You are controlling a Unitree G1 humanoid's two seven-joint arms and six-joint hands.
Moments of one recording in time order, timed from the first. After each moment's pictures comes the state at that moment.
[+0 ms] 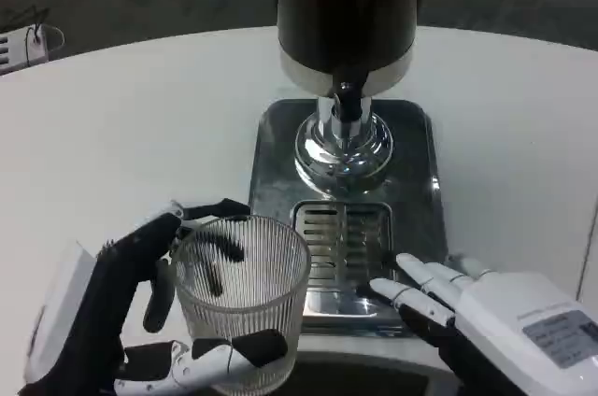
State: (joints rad) left arm 0.07 0.29 0.09 -0.15 0.25 -0.65 0.06; right arm 0.21 -0.43 0.06 -0.99 -0.91 0.05 0.59
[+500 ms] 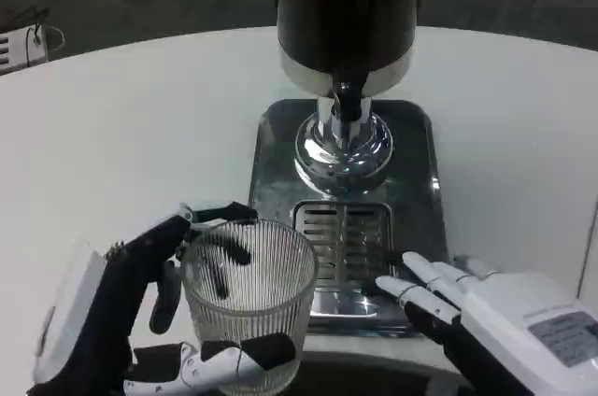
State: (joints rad) left arm 0.06 0.28 0.09 -0.14 0.29 -0.65 0.06; right arm 0.22 -0.39 0.05 -0.99 -0.92 0.05 0.60
